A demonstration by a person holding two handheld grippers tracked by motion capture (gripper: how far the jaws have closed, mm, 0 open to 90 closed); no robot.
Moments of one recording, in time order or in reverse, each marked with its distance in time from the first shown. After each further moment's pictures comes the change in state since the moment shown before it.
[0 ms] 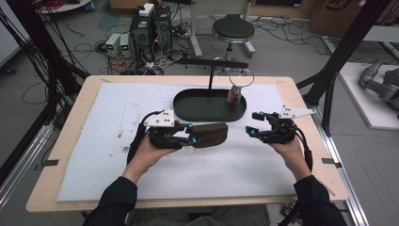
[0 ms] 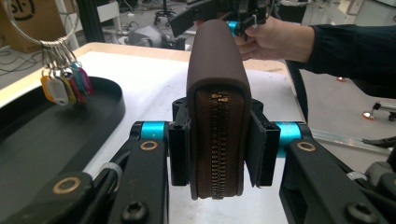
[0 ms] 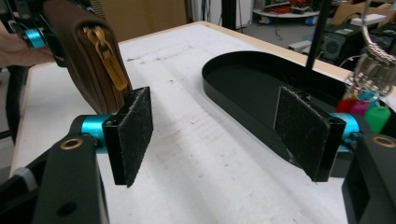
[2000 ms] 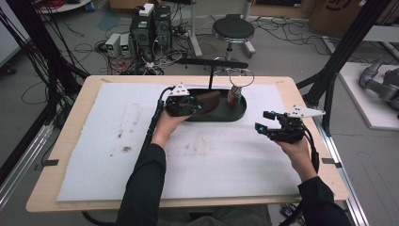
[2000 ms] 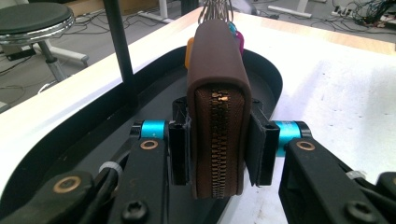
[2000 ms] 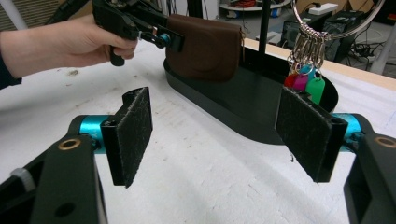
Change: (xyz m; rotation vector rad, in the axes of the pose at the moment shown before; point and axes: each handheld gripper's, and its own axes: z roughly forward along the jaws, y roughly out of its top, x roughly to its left) left arm 0.123 -0.025 0.068 0.104 0.329 -0.104; right arm -0.015 -0.011 -0.020 0.010 -0.120 0.064
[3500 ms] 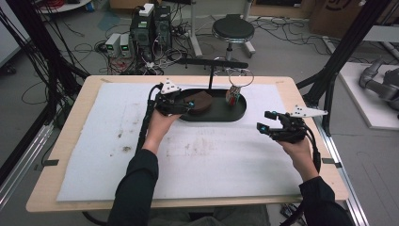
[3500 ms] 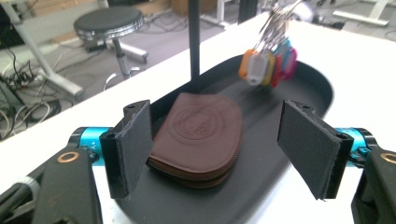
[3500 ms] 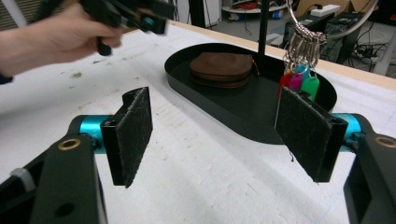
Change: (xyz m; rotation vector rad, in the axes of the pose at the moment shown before) left arm -0.005 0.014 -0.046 -0.009 0.234 -0.039; right arm -0.005 -0.002 -0.004 -0.009 0.011 0.013
